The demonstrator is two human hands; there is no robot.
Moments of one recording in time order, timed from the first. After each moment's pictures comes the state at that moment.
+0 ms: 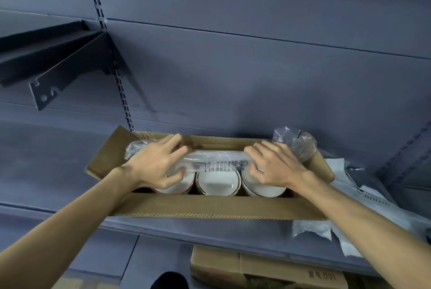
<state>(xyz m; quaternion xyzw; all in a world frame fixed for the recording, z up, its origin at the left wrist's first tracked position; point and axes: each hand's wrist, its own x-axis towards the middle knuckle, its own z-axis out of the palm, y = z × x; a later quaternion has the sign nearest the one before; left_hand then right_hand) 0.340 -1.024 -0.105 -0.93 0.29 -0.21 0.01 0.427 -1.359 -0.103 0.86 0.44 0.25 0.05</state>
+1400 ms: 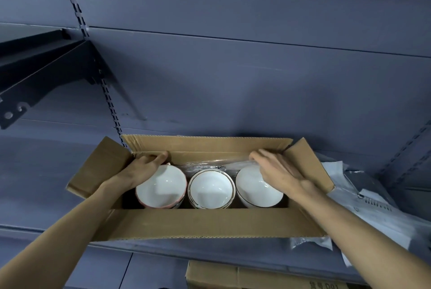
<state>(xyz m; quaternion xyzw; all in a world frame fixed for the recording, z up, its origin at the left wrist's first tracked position) 0.382 -1.002 -0.147 -0.91 -0.14 0.07 -0.37 0.461 -1.379 -0.133 0.95 0.29 0.05 -0.04</state>
